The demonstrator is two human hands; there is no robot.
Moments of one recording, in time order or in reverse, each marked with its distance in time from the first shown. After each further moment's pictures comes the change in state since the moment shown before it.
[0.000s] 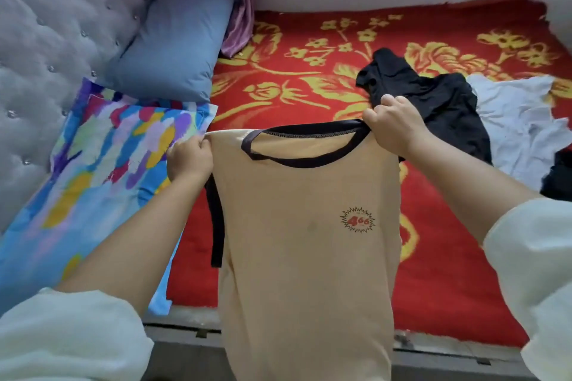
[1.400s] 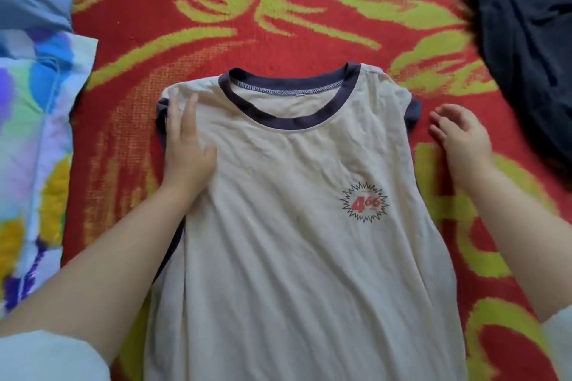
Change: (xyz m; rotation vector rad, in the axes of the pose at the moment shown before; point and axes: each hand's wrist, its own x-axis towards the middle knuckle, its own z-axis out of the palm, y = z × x) left_hand 0.283 -0.047 0.375 -0.190 -0.281 0.243; right_hand 0.097 0.077 0.429 1.213 0.043 1.291
